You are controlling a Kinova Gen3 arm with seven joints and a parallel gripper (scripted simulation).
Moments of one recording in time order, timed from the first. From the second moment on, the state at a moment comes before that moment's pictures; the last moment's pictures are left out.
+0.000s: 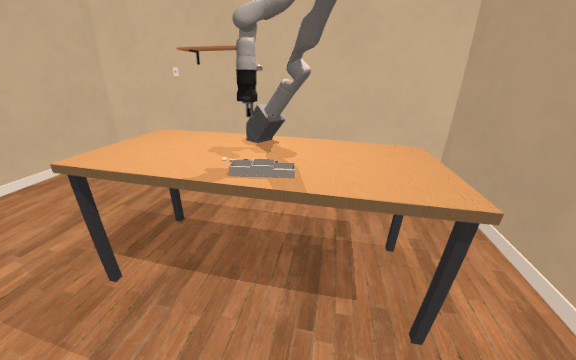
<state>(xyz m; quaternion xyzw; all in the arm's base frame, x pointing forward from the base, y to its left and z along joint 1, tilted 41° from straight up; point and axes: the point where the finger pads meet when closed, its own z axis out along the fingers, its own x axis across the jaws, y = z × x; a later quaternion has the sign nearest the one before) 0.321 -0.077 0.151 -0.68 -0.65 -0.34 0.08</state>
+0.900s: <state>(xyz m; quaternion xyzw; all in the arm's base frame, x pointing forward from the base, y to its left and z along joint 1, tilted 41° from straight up) 0.453 -0.037 0.106 -0.88 -0.32 -0.30 0.20</state>
